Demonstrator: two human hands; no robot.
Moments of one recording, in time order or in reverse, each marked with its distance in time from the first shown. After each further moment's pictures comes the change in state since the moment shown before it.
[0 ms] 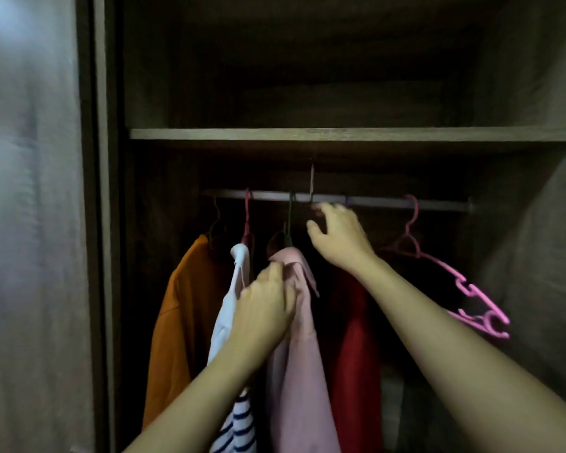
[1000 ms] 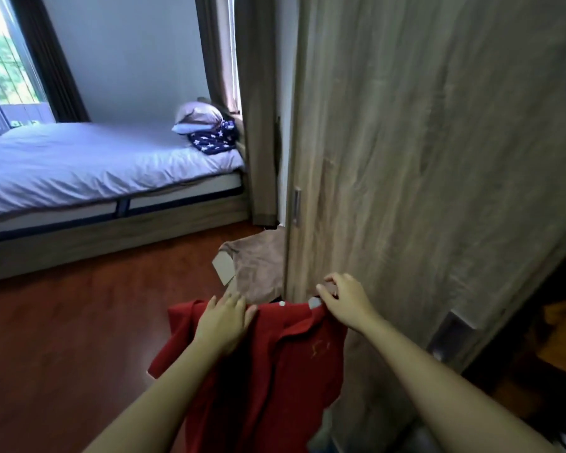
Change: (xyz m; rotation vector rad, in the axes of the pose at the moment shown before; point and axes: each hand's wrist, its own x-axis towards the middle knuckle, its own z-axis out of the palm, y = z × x) left_hand -0.382 -0.455 -0.243 0.759 -0.310 -0.714; right_hand -0.272 -0.383 0.405 0.493 -0.956 -0.235
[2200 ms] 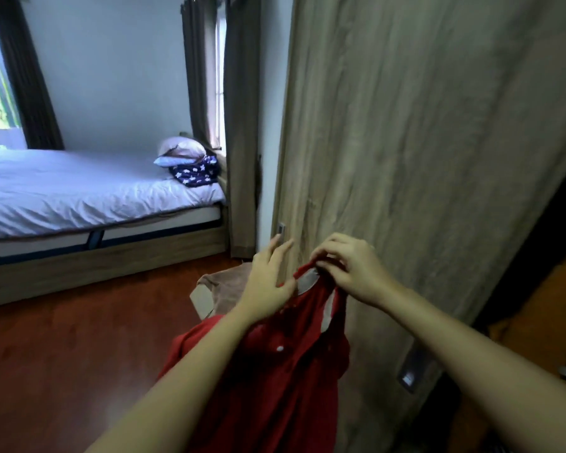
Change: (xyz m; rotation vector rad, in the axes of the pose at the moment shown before) left_hand 0.044 0.069 -0.129 -0.839 0.153 0.239; right_hand -0.039 -0.099 -0.140 -0.124 0.241 -0.631
